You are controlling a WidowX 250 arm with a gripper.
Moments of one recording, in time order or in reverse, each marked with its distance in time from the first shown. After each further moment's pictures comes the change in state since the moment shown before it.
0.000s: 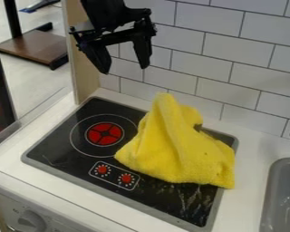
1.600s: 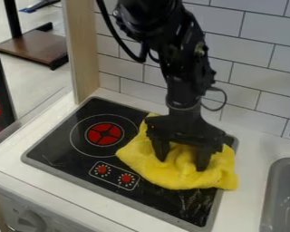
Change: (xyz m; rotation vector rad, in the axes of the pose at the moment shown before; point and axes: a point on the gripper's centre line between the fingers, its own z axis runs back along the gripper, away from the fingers) arm -0.074 -0.060 -0.131 0.167 0.166 -0.220
